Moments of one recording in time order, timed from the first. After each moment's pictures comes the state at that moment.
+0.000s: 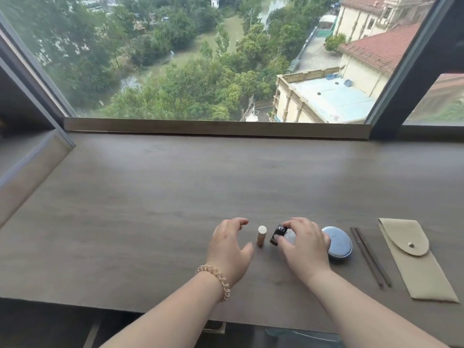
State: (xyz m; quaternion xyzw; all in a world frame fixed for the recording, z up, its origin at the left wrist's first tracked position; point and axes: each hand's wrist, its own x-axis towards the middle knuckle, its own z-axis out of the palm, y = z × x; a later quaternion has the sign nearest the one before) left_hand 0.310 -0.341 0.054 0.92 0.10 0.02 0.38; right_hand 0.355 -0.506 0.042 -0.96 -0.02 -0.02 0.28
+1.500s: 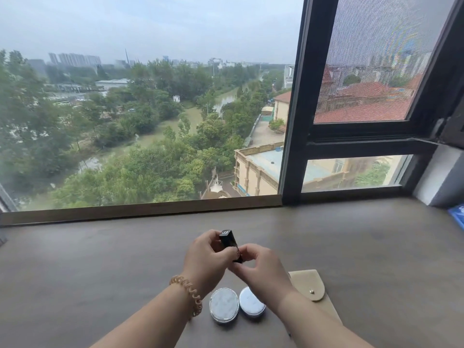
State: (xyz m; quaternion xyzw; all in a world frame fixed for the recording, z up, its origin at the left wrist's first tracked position) left_hand 0.346 -0.472 0.216 0.83 0.05 0.09 0.55; right_hand 0.339 -0.608 0.201 -0.85 -0.07 -0.01 0.51
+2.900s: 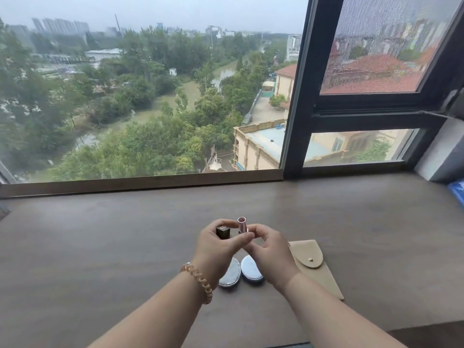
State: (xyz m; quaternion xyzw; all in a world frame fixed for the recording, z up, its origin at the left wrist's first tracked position) left_hand 0.319 -0.484 0.193 0.70 0.08 0.01 0.71; right_hand 0.323 -0.610 0.178 -0.81 -0.04 0.00 0.59
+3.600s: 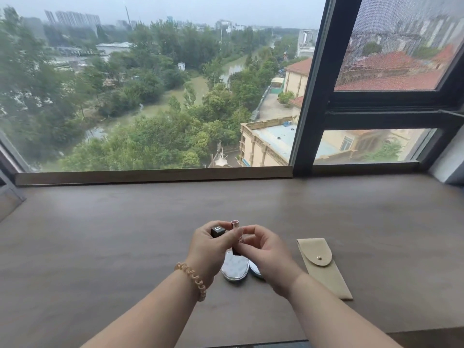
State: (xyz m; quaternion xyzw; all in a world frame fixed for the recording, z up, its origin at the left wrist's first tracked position) left_hand 0.310 -0.459 0.188 0.62 0.12 0.02 0.78; right_hand 0.316 -0.590 0.168 -0.69 -0.04 0.15 0.71
